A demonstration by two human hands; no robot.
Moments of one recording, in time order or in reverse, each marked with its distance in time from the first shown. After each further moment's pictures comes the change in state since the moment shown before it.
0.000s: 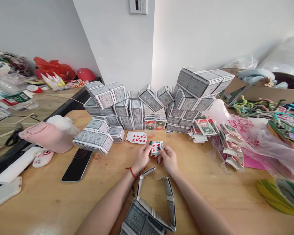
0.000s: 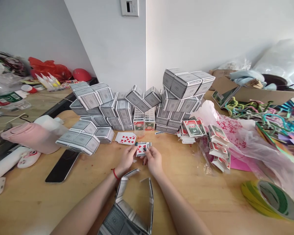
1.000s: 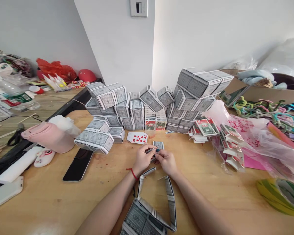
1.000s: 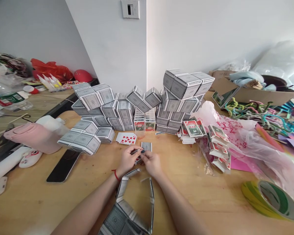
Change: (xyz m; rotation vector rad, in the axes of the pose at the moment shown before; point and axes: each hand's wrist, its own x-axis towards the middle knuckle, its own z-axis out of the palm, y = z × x) left_hand -0.008 0.007 -0.002 0.260 0.030 0.230; right_hand -0.002 0.014 -0.003 -0.226 -0.098 -0.028
